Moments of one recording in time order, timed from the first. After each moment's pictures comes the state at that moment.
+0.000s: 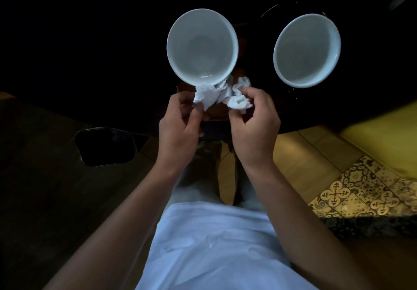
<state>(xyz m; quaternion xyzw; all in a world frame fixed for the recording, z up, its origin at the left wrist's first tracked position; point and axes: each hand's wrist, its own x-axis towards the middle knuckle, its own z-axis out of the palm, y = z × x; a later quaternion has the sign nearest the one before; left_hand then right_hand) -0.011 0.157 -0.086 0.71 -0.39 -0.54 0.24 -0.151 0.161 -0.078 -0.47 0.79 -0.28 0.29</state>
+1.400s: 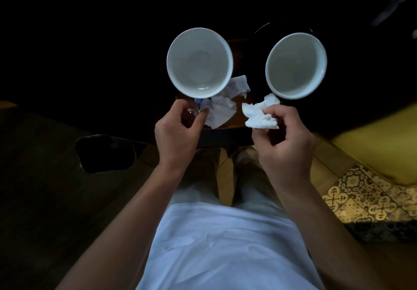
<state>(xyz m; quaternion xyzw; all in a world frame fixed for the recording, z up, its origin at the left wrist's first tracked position) -0.013 0.147 -0.090 0.72 -0.53 -0.37 0.24 -0.203 0.172 -0.035 -0.54 0.74 -0.28 0.29</state>
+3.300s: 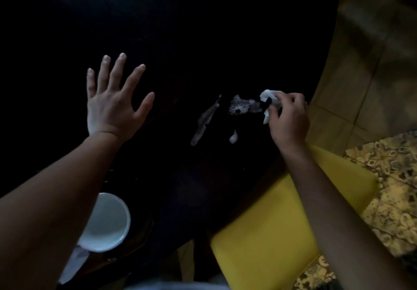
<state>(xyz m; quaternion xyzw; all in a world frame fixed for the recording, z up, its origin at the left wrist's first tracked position) -0.289 -0.146 -0.105 0.55 -0.83 -0.10 0.05 -0.646 0.000 -0.128 -0.46 0.87 -0.17 0.09</state>
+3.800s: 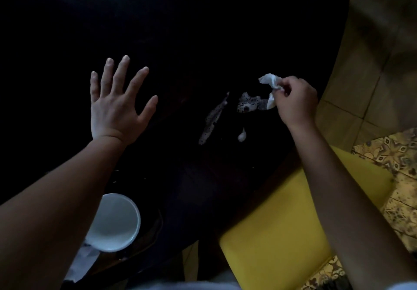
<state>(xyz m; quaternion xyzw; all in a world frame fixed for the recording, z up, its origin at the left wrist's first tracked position) -0.277 -0.143 -0.108 0.55 -0.83 -0.10 0.05 -0.652 -0.039 -0.120 -0.44 0.86 -0.21 0.14</state>
